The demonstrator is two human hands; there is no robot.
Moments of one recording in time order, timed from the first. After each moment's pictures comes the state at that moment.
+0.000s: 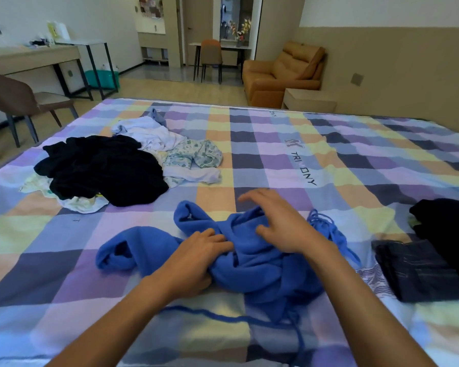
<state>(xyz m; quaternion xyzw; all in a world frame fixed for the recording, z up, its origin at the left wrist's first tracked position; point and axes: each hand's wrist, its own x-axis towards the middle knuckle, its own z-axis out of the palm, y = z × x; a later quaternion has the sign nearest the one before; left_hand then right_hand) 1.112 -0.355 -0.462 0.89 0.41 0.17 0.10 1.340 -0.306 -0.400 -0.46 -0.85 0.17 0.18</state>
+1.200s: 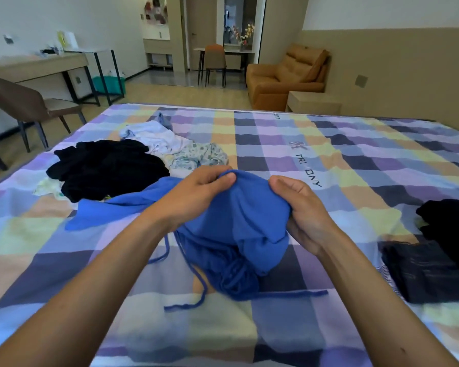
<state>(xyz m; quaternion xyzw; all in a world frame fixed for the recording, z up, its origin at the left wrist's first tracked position) 1.110 -0.338 -0.337 0.73 0.41 0.36 0.40 1.325 -0.335 -0.359 -0.32 -0.55 0.60 0.49</state>
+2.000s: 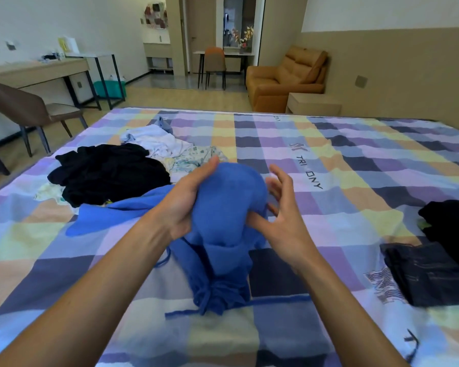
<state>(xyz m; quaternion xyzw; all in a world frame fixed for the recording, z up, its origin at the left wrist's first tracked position) 1.118 -0.338 -0.339 0.45 0.31 0.49 0.68 1.306 -0.348 -0.386 -0.41 -0.65 0.42 0.49</state>
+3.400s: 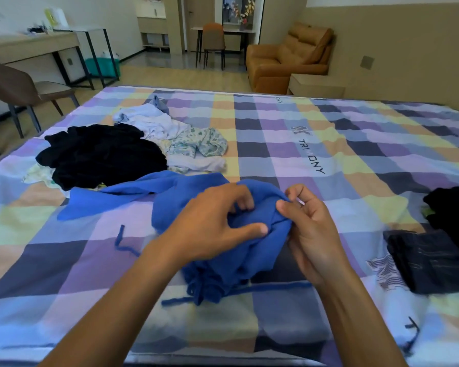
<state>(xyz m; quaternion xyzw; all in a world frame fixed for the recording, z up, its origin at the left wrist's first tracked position) 1.130 -0.359 -0.382 0.81 0.44 0.33 0.19 1.323 -0.366 -0.400 -0.31 -0.44 0.62 0.58</state>
